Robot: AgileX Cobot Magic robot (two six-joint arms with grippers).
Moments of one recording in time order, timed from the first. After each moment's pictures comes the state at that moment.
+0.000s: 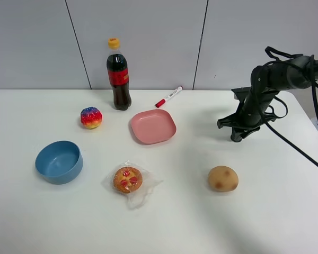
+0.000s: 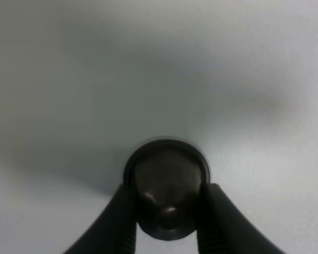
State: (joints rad) left arm 0.14 -0.01 -0.51 0.00 1.05 0.00; right arm 0.12 2.10 -1.33 -0.02 0.72 0.00
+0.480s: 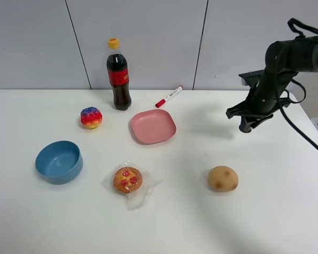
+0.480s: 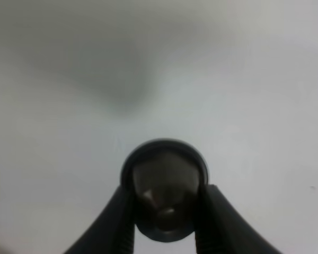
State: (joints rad) left arm 0.14 -0.01 -0.51 0.00 1.05 0.00; right arm 0.12 1.92 -1.33 -0.01 0.89 -0.12
